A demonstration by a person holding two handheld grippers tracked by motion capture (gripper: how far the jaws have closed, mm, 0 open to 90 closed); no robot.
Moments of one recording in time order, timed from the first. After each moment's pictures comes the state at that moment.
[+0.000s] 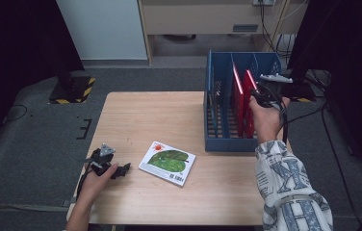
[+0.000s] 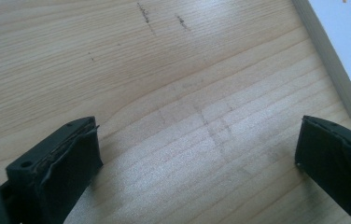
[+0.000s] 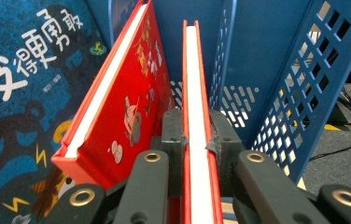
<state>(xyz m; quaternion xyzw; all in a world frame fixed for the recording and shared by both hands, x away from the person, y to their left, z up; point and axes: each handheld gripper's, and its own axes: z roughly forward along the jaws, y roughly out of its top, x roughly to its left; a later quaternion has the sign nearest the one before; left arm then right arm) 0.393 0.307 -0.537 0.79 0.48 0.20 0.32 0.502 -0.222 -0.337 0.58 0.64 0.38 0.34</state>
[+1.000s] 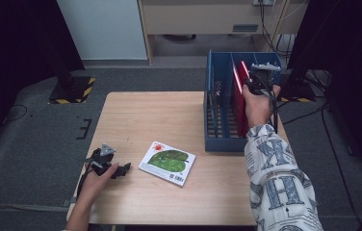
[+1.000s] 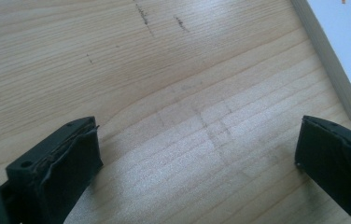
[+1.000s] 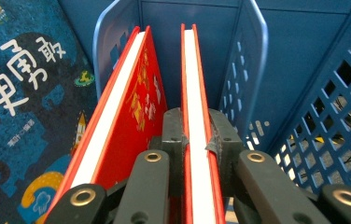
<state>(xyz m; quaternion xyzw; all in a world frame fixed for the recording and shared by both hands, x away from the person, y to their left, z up) 0.394 0.306 -0.537 0.79 0.48 0.20 0.32 0.554 -0.208 -0.340 0.57 0.64 0.38 0.35</state>
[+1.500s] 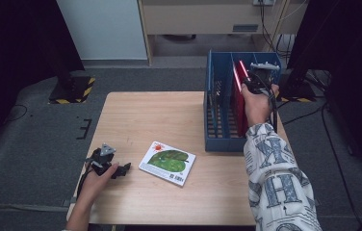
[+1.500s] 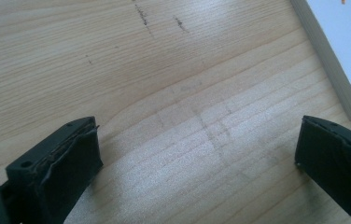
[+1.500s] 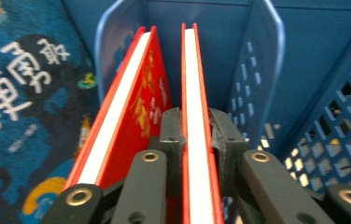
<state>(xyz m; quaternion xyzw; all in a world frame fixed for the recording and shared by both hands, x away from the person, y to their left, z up) 0.395 0.306 -0.537 0.79 0.48 0.20 0.32 0.559 -0.208 -0.342 0.57 0.64 0.39 0.34</state>
